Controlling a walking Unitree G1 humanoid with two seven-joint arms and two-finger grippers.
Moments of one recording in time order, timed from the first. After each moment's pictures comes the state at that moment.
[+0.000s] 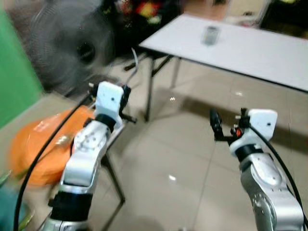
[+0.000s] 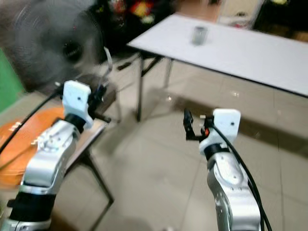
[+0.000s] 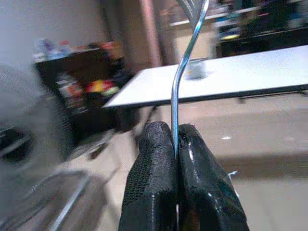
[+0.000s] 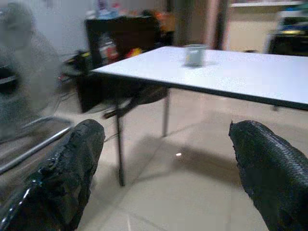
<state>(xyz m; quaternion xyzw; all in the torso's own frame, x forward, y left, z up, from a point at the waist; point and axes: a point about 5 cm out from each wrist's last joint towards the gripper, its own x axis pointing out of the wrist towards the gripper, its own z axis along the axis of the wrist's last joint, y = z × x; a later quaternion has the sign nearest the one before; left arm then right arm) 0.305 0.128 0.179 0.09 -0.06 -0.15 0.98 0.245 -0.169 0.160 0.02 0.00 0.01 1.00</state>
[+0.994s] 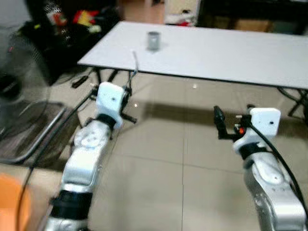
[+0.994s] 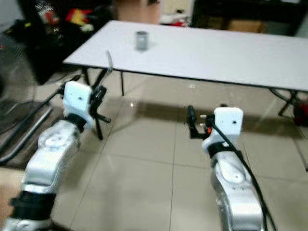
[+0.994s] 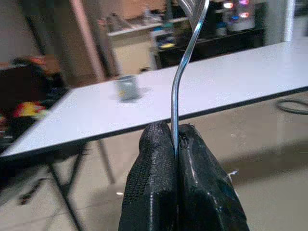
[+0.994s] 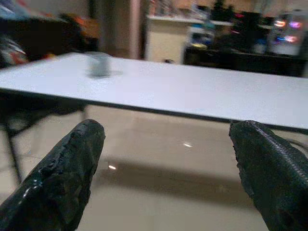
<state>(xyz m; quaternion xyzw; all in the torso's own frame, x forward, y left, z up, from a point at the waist) 0.307 0.120 0.172 0.09 -0.05 -0.17 0.98 0.245 -0.179 0.159 -0.04 -0.01 -0.01 1.00</state>
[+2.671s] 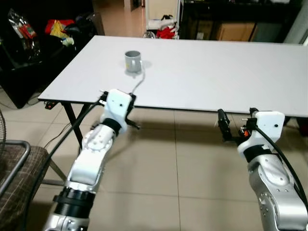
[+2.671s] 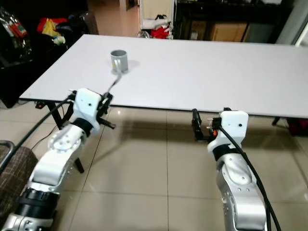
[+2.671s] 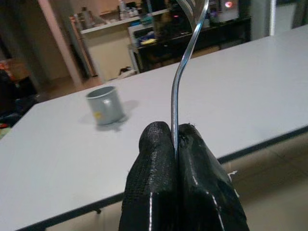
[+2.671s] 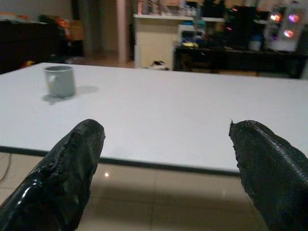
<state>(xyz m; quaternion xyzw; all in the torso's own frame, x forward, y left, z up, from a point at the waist) 0.313 0.131 0.156 0.12 -0.03 -0.16 0.98 0.248 -0.184 0.154 -0.01 -0.01 0.02 1.00</state>
